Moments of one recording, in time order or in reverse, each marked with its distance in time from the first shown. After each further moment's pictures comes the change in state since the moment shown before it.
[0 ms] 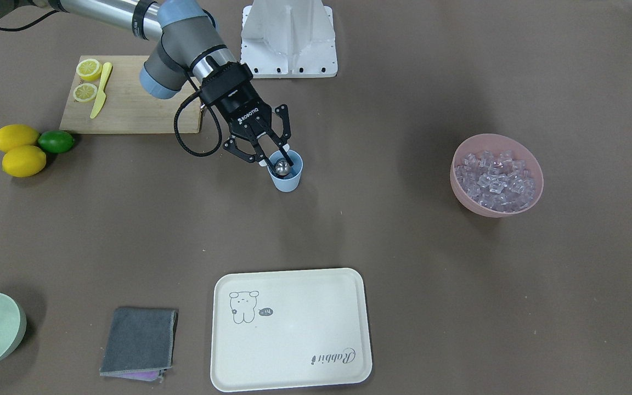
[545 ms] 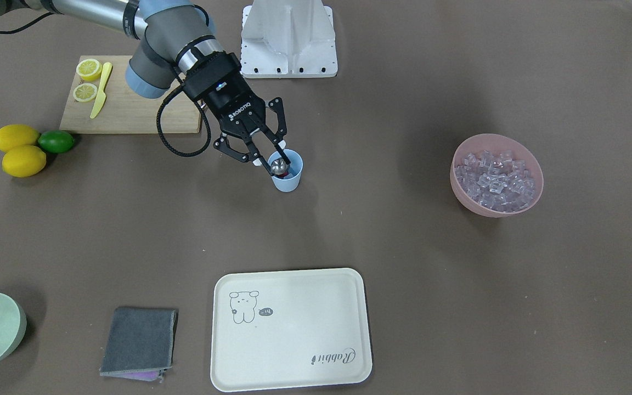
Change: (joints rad) left arm 0.000 -0.003 -0.009 0.001 0.001 -0.001; right arm 0.122 0.004 0.075 -0.055 0.137 0.010
